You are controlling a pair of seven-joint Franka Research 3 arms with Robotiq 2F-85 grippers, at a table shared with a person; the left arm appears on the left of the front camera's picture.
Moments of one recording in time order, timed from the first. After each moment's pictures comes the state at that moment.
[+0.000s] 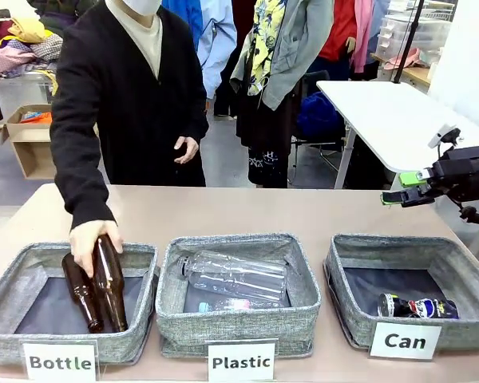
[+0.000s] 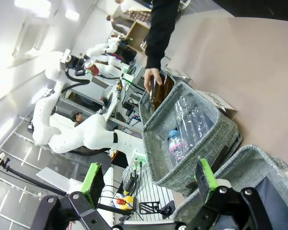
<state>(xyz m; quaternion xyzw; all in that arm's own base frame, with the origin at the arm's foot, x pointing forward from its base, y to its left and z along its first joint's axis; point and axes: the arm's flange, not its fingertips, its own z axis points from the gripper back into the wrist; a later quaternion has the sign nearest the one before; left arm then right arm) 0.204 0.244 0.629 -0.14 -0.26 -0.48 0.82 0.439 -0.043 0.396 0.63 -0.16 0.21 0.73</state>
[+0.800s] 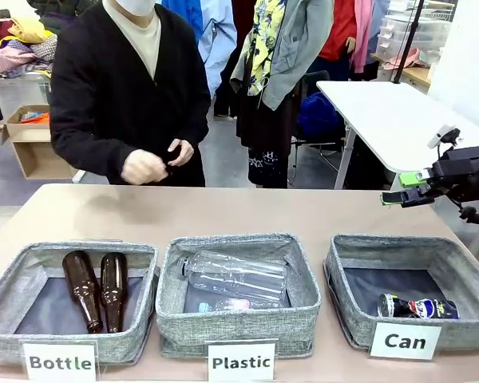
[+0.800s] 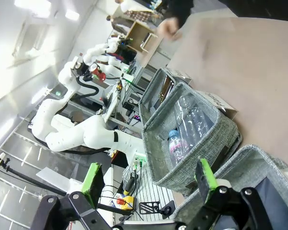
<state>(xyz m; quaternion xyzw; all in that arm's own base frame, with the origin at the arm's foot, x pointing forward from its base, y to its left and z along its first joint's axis) 0.187 0.301 0.558 -0.23 -0.36 -0.45 0.79 0.439 -0.043 0.396 0.63 -0.16 0.21 0.73</state>
